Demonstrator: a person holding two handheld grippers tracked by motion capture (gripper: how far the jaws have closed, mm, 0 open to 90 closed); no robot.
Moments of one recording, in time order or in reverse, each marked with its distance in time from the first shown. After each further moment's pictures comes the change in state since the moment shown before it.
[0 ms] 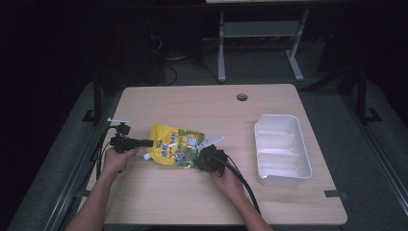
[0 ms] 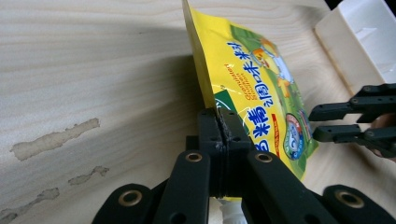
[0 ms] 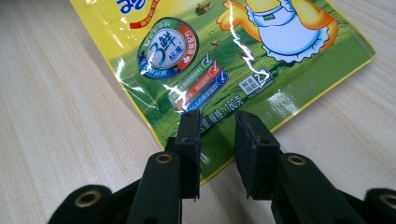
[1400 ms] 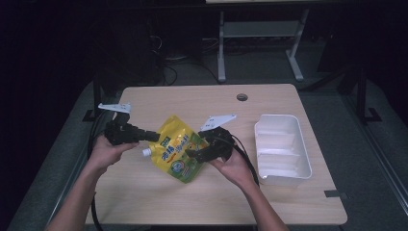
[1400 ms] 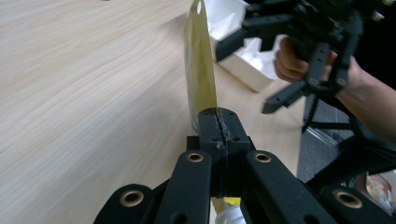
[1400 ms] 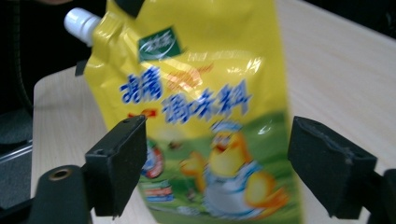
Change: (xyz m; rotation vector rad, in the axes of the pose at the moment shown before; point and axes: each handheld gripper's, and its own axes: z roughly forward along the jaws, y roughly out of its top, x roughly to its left) left arm -0.118 0.042 -0.056 0.030 -0.228 0.427; right arm 0.002 0.061 -0.085 -0.183 0.155 -0.106
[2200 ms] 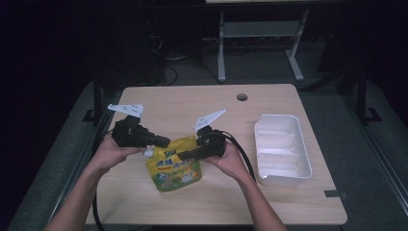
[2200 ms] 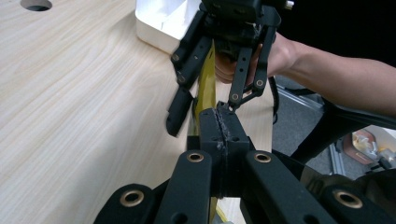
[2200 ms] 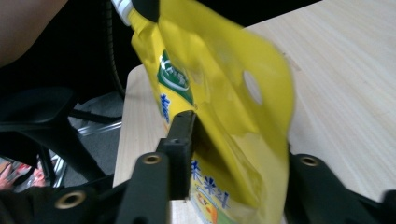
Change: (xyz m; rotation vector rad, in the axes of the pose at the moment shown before) left arm -0.033 0.019 0.014 0.079 -0.093 0.154; right arm -0.009 0.005 0.027 0.049 0.375 -0.008
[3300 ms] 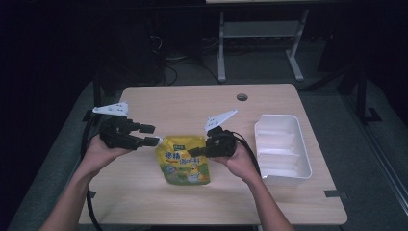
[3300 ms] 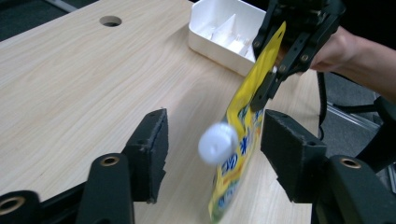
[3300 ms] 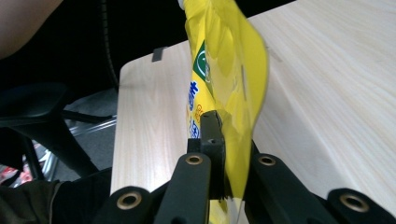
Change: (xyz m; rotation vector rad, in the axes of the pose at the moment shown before) left arm 0.002 -0.016 -0.027 -0.072 0.200 -0.004; right arm 0.007 -0.009 -0.029 0.002 -0.062 0.007
